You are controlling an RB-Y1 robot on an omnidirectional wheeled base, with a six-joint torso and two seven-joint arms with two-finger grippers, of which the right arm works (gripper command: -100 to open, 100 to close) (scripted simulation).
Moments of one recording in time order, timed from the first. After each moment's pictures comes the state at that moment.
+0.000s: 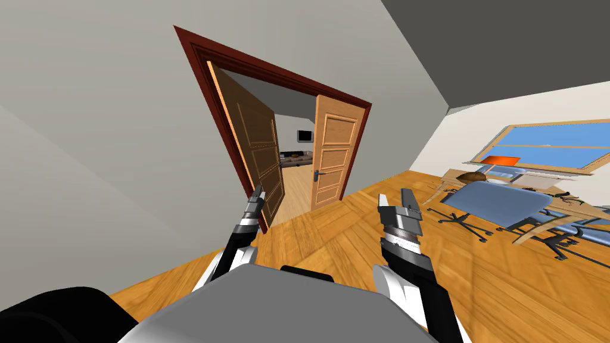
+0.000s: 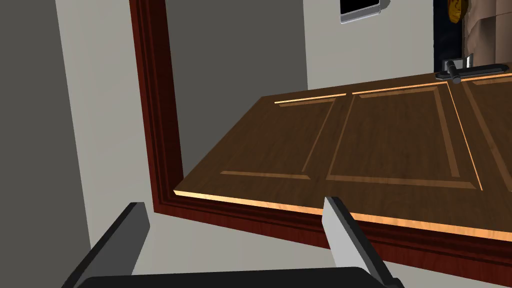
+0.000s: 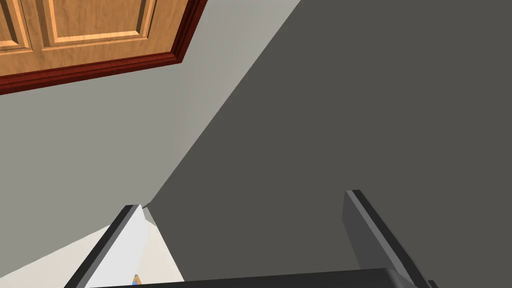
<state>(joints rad) 0.51 0.03 -0.06 -2.34 -0.09 -0.43 0.09</state>
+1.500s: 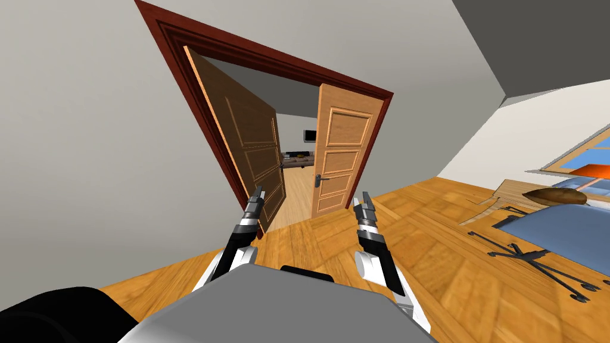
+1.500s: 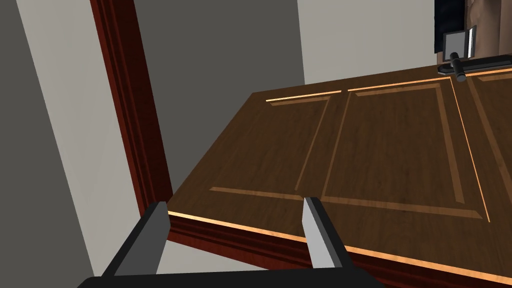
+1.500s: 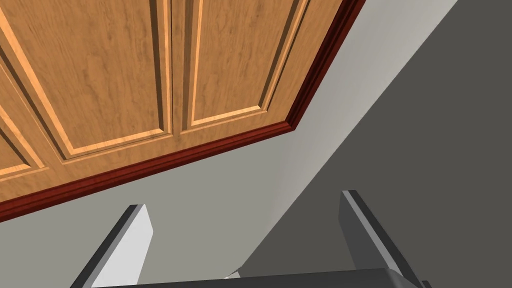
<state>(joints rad) 0.33 -0.04 0.00 -2.00 -0.08 -0.39 0.03</state>
